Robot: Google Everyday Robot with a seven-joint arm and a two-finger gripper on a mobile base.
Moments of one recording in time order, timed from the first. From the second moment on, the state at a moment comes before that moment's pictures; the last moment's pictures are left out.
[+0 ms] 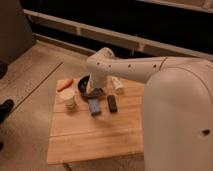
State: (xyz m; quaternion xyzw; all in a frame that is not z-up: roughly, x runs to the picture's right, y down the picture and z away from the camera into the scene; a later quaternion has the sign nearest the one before) arm -0.053 0.015 0.817 -0.23 0.12 0.66 0.71
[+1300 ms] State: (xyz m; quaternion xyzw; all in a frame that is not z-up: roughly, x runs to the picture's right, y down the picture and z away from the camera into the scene) arm -0.051 0.045 0.916 -0.35 0.20 0.66 0.64
